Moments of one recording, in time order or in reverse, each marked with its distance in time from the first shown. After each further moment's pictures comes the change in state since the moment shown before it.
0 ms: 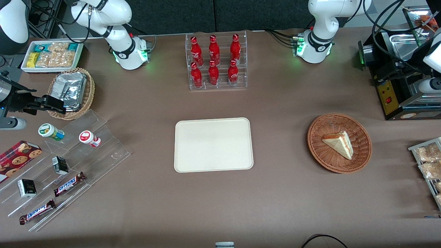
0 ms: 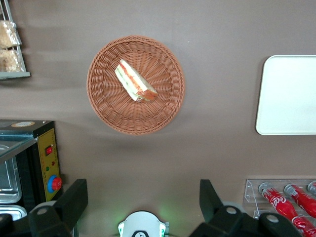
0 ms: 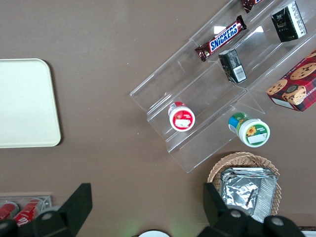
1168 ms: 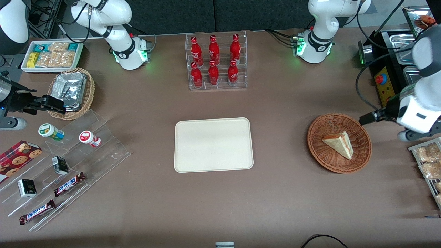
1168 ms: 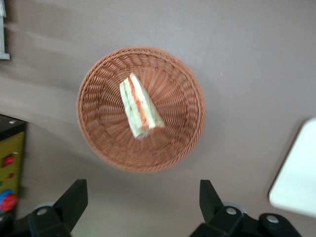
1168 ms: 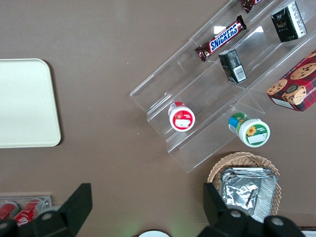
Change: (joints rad) arm 0.036 0.111 0.006 -0.311 0.006 0.422 -0.280
